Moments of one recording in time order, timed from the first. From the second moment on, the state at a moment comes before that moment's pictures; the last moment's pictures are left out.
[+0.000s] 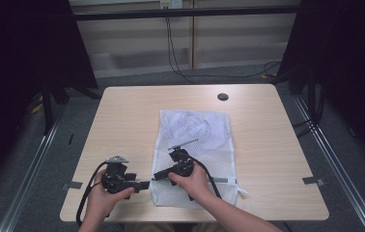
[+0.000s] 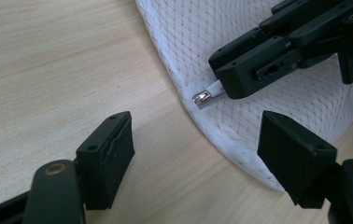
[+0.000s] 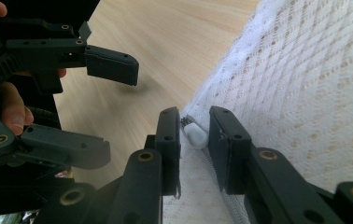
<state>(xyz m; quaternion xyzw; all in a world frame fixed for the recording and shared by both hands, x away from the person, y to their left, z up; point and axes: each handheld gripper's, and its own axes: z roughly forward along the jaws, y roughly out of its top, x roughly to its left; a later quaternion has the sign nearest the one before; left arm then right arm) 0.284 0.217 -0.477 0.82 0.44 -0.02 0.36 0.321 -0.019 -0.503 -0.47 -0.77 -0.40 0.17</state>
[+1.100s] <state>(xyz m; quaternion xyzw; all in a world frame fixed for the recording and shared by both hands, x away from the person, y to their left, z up) 0.284 0.213 -0.479 0.83 0.44 -0.05 0.35 0.317 -0.019 -0.499 -0.47 -0.76 -0.41 0.18</state>
